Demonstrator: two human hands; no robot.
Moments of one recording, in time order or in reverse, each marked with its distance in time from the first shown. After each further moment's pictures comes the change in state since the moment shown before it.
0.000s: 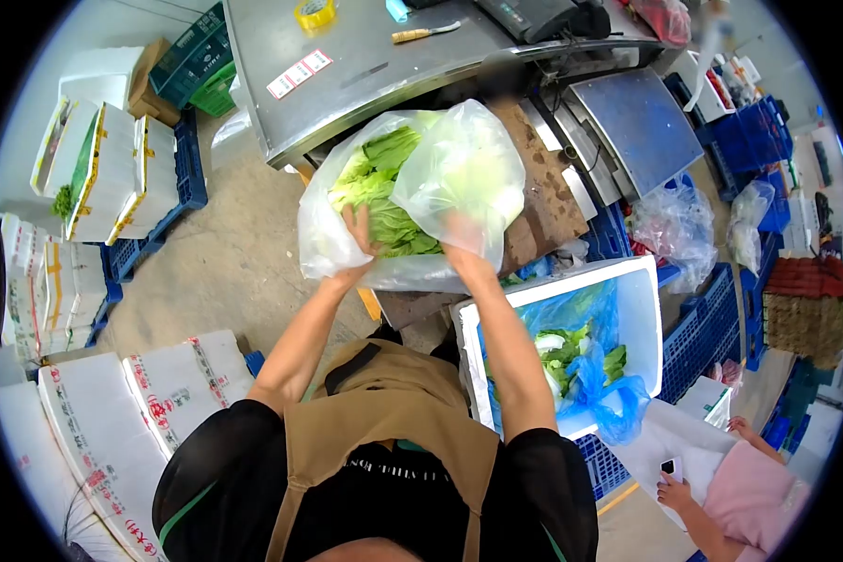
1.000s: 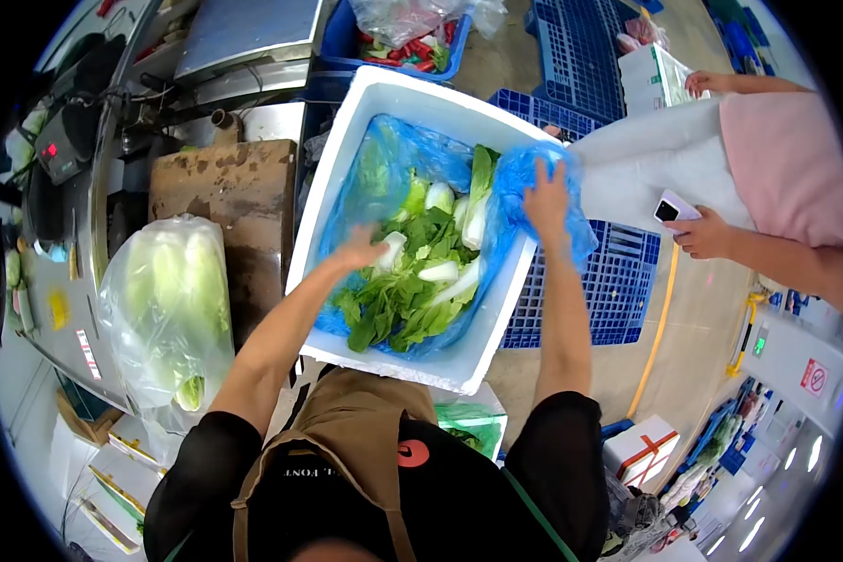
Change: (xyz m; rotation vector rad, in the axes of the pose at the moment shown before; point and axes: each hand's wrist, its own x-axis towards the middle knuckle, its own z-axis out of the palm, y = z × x) left_hand -0.086 0.421 0.206 -0.137 -1.352 0.641; right_hand -0.503 0.374 -0.129 -0.397 0.319 1.122
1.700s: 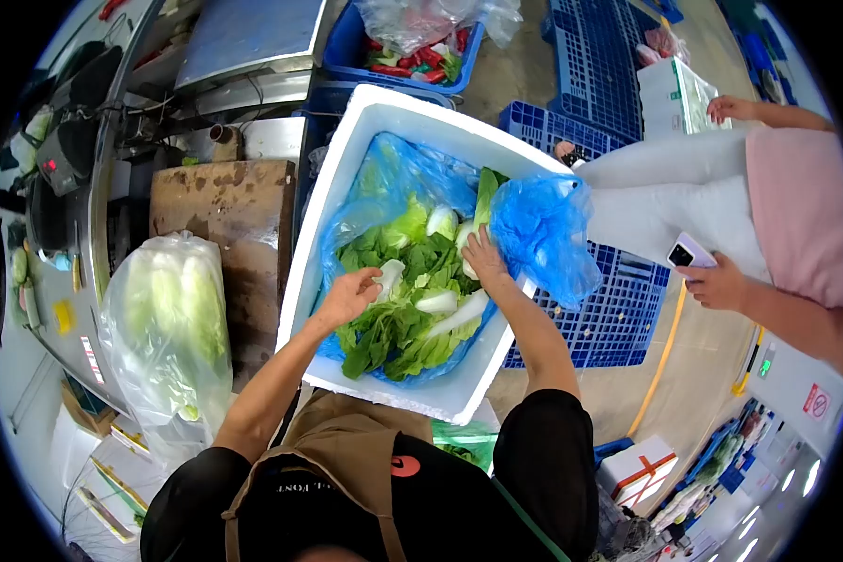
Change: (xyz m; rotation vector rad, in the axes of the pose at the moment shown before) left_hand -0.046 0.013 -0.008 -0.398 0.082 0.126; right_hand -0.068 -0.045 0.103 -0.293 -0.678 -0.721
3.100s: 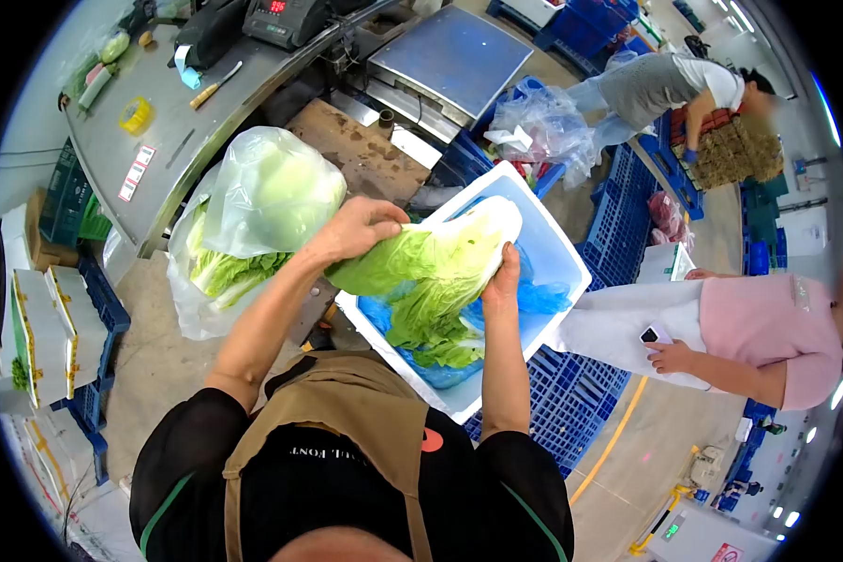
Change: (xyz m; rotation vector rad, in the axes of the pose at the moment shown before) left_hand -0.242 0.048 -0.164 -0.212 0.440 0.435; right_hand -0.018 -0.168 -0.292 2.591 0.456 -0.338
